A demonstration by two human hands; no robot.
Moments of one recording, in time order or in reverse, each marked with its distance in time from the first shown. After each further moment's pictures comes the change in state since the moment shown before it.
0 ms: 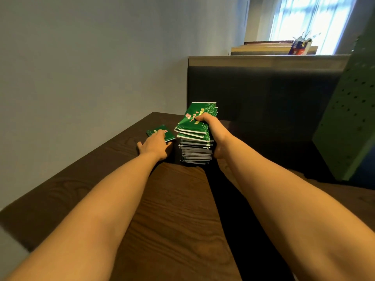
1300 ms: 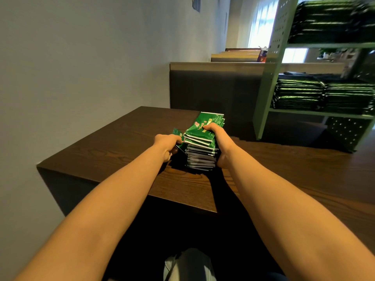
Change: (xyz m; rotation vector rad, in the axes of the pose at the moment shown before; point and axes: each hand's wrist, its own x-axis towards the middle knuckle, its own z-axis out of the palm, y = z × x) left_hand -0.231 0.103 -0.039 -1.094 -0.143 -0.396; right_hand -0.228 0.051 -0.074 0.070 0.022 0.043
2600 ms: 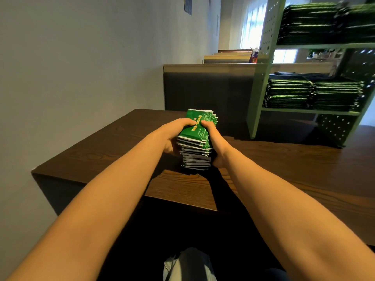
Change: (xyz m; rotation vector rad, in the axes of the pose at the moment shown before) left_hand -0.033 0.043 0.007 0.128 -0.507 -0.064; right_hand 0.000 0.006 -0.001 -0.101 -0.027 -0.090
